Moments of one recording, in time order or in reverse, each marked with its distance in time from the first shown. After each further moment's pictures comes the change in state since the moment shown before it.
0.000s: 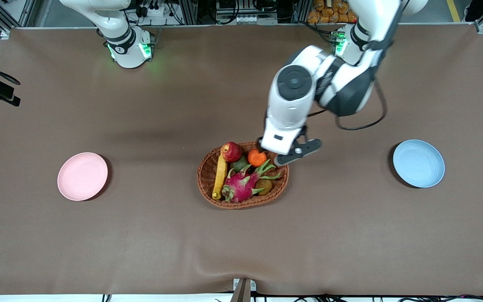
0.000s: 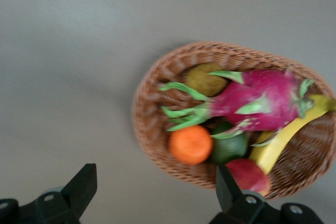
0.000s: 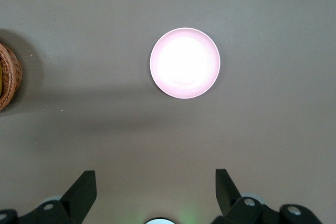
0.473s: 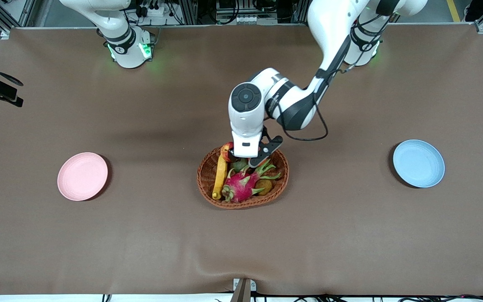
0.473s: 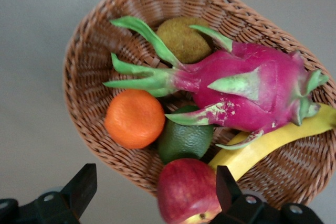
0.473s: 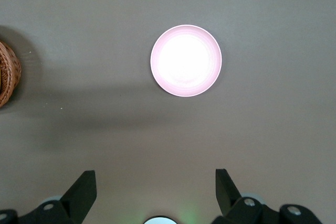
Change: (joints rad) left arm -0.098 0.192 0.000 0.087 0.000 0.125 -0.396; right arm 0.000 0.002 0.003 -0.009 0.000 0.001 0.000
